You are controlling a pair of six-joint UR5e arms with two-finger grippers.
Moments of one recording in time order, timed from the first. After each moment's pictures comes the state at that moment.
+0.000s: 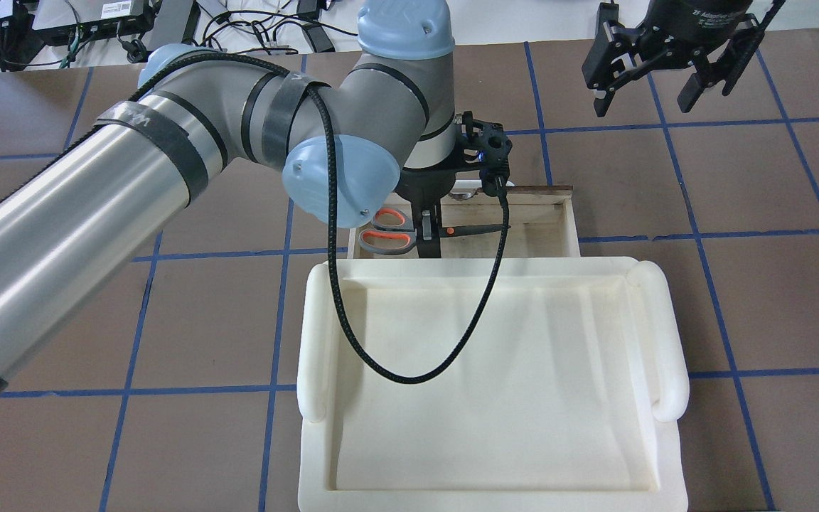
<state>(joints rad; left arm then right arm) -2.02 -1.89 -1.51 -1.39 1.49 1.11 1.54 -1.47 1.36 -1.44 -1.54 -0.07</state>
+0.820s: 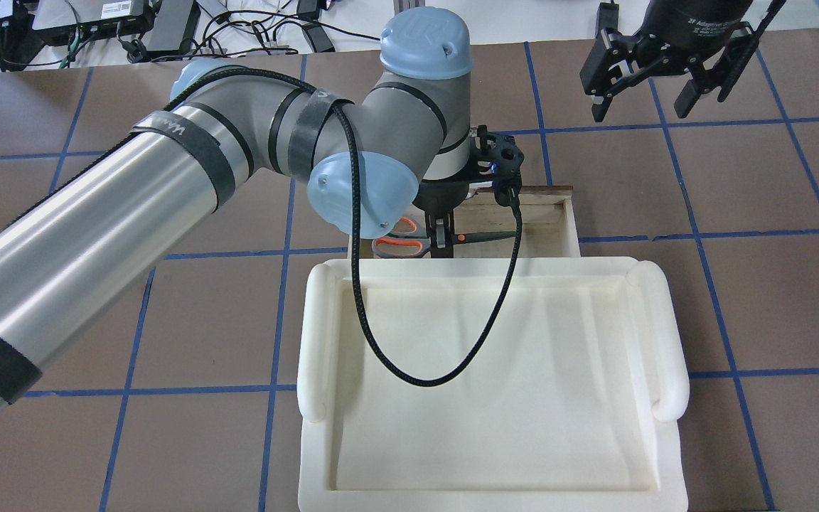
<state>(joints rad) -2.04 -1.93 -1.51 -1.33 1.49 1.09 1.54 -1.47 1.38 -1.45 -1.54 -0.06</state>
